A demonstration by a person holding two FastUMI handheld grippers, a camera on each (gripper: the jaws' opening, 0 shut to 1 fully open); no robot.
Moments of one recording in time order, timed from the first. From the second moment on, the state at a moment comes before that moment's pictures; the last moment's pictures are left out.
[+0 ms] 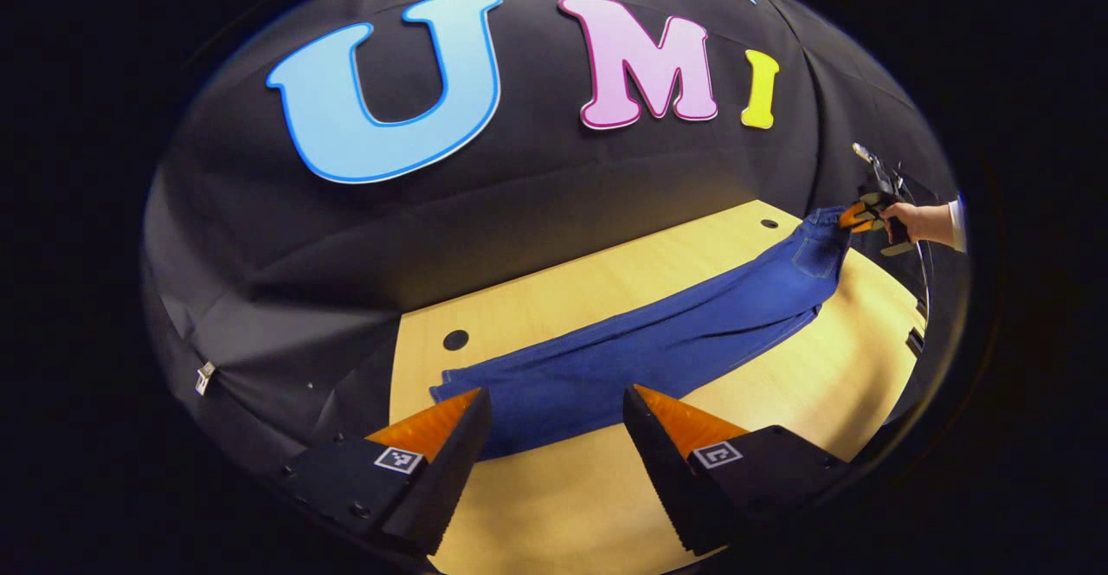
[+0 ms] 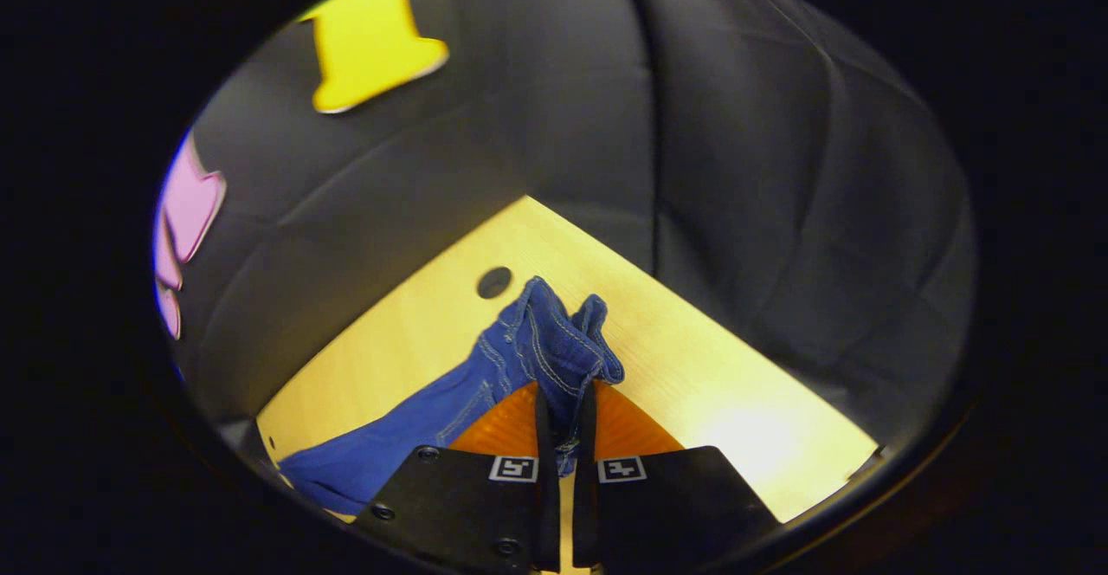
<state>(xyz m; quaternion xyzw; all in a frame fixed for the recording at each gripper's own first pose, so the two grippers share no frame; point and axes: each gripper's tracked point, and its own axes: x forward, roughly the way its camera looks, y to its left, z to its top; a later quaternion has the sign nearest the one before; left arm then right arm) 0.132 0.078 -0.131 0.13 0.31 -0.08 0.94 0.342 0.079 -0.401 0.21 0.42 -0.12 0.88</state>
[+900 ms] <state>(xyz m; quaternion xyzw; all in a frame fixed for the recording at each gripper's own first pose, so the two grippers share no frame) 0.015 0.167 -0.147 0.01 0.34 0.02 0.94 0.238 0.225 -0.282 0.02 0.39 0.25 0.89</state>
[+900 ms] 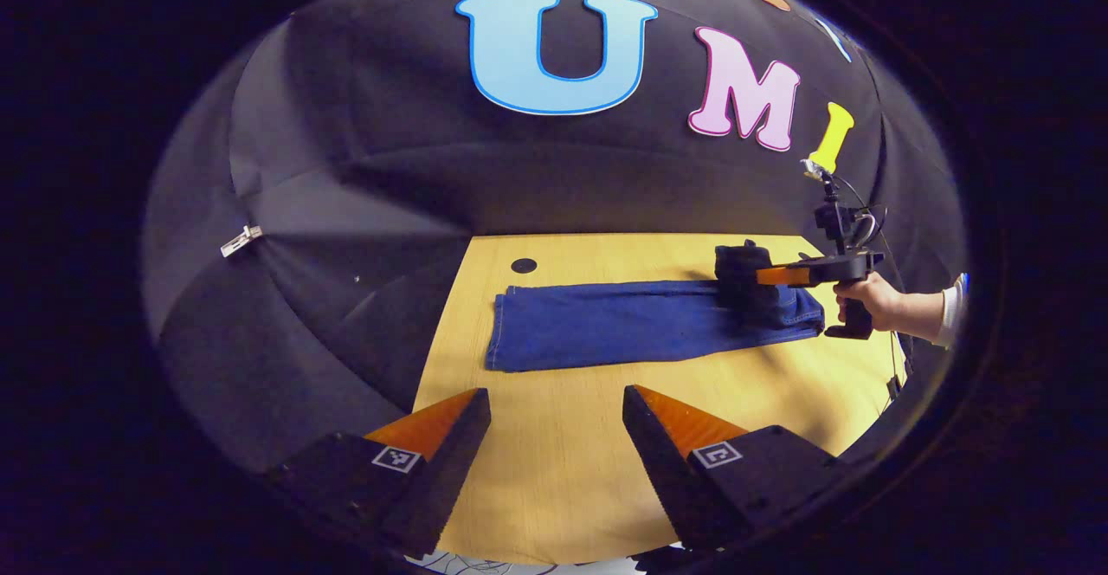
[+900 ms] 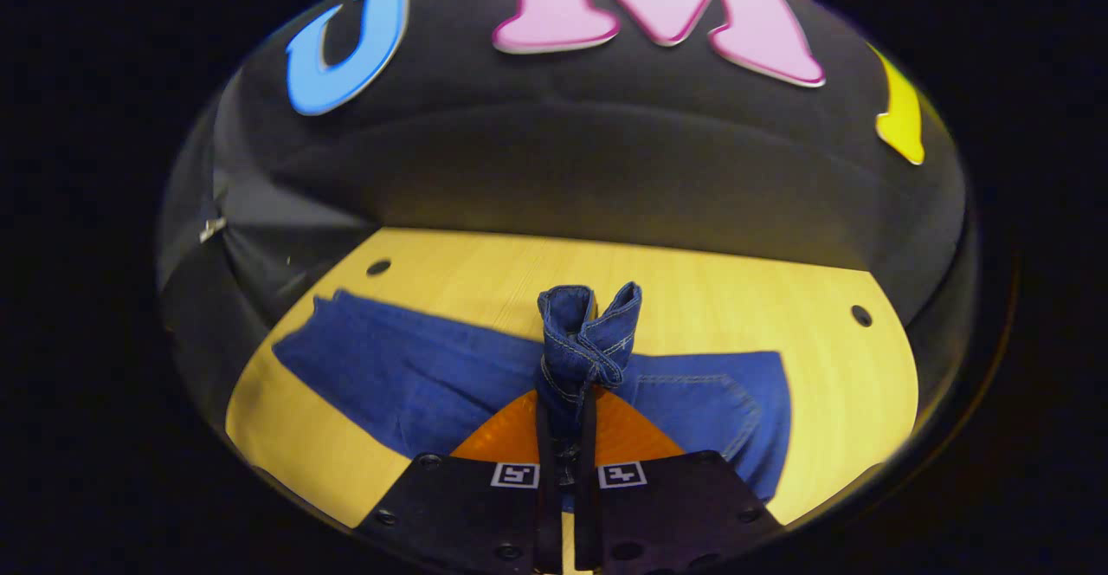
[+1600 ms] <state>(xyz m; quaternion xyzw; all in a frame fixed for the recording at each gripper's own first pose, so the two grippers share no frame) 0.095 0.174 -0.174 -0.12 0.40 0.02 0.91 0.243 0.177 -0.155 0.19 0.36 0.32 0.86</state>
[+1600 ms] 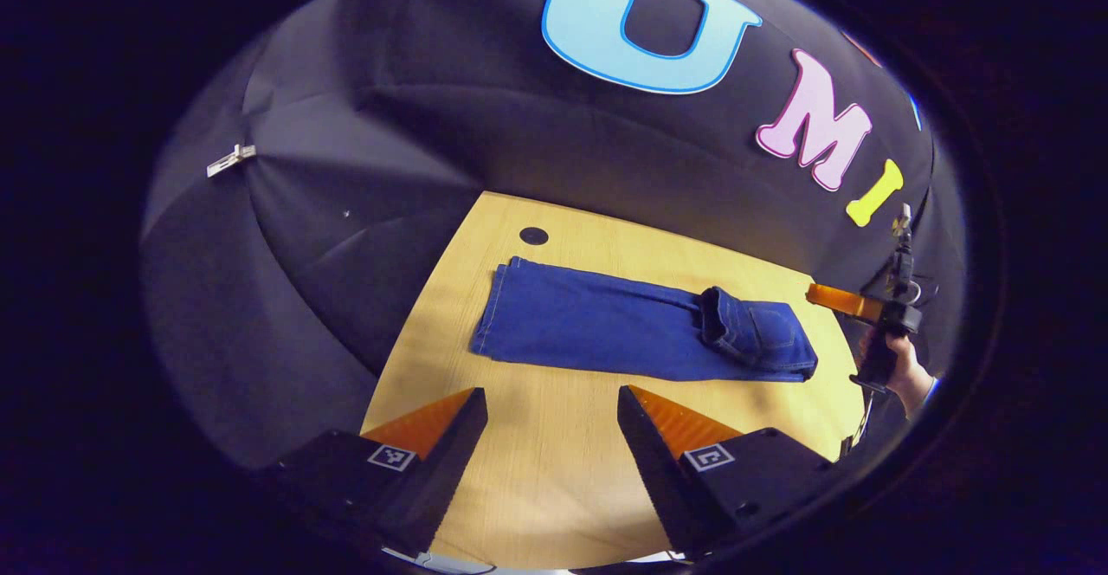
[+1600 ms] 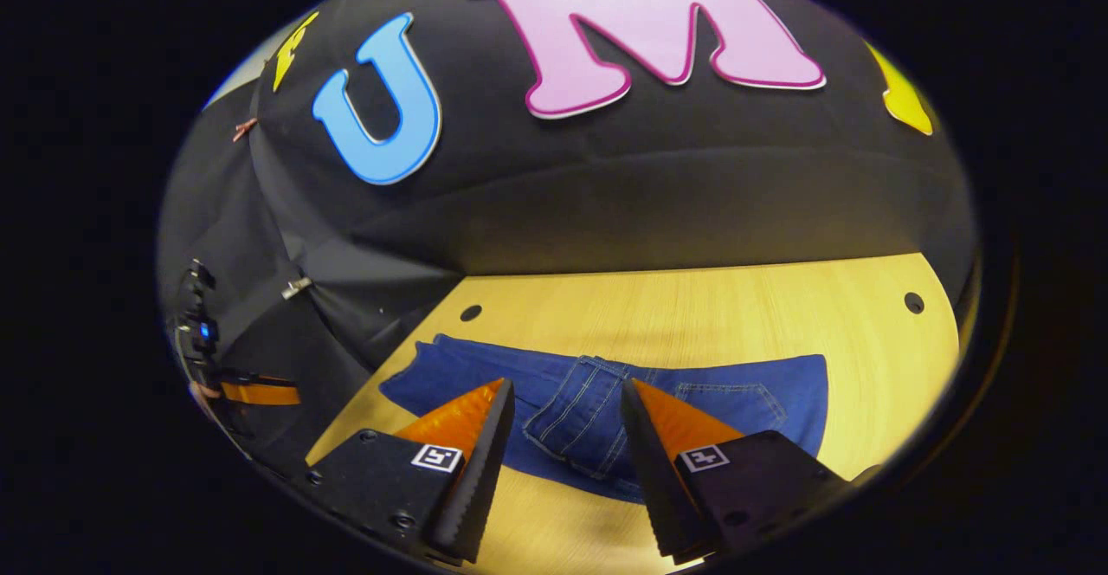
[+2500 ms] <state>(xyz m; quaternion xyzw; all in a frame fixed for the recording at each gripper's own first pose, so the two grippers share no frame) 0.193 0.233 -0.348 -0.11 0.64 0.13 0.75 0.235 -0.050 -0.186 0.24 0.39 0.16 0.88</state>
